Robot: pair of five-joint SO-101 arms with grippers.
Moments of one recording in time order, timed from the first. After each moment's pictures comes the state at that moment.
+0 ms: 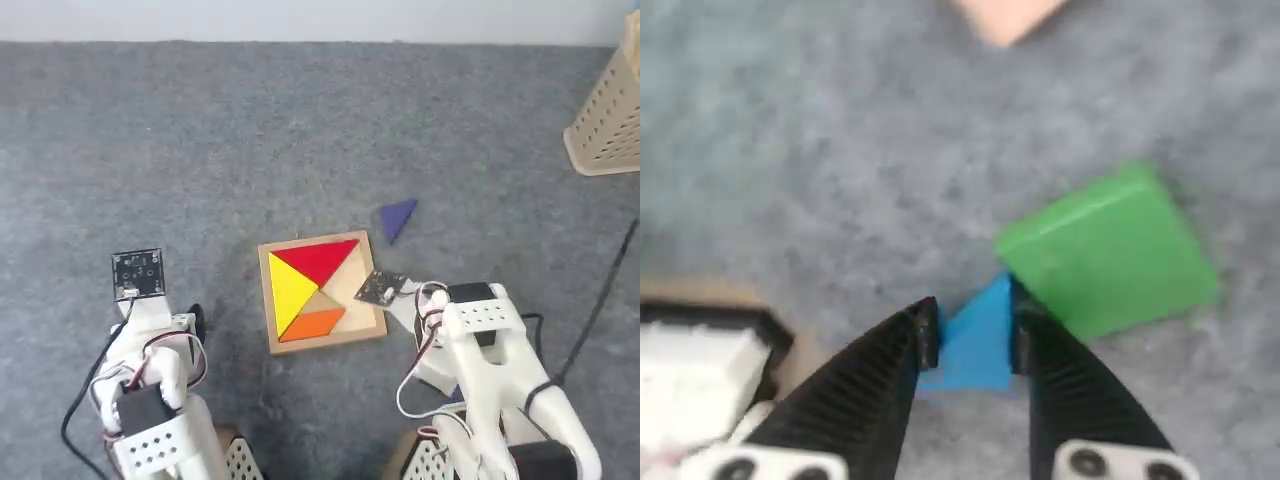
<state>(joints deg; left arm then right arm) -28.0 -103.7 96.8 72.2 -7.3 -12.0 -26.5 66.7 65.8 47.0</state>
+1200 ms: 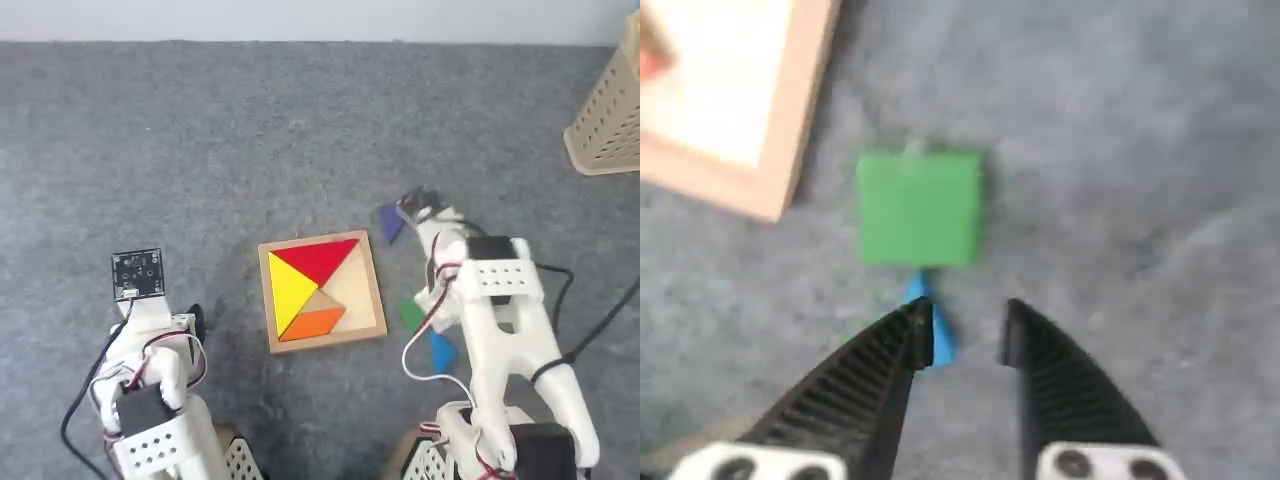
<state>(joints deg) -28.0 -103.7 96.8 72.2 -7.3 -8.1 -23.1 49.7 70.9 27.1</state>
